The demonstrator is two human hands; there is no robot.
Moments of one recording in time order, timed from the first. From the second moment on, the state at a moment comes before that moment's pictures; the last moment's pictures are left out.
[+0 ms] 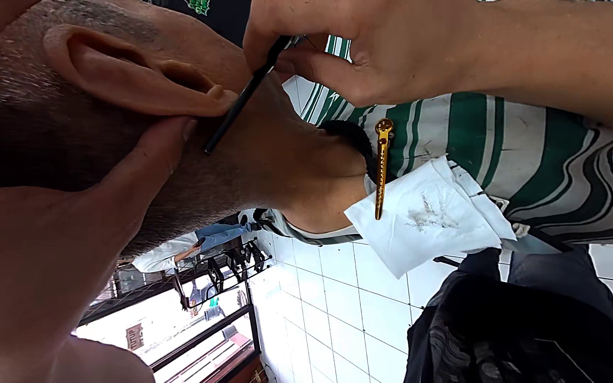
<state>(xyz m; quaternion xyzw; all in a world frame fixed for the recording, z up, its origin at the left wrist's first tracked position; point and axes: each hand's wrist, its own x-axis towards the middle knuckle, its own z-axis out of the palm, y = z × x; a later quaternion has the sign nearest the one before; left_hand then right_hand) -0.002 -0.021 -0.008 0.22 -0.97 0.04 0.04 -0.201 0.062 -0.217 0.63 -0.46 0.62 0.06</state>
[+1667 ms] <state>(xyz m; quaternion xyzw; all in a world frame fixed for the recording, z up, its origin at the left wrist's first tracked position) 0.017 -0.032 -0.011 0.29 -0.95 0.07 0.08 -0.221 -0.032 -0.264 0.66 -0.41 0.61 0.17</state>
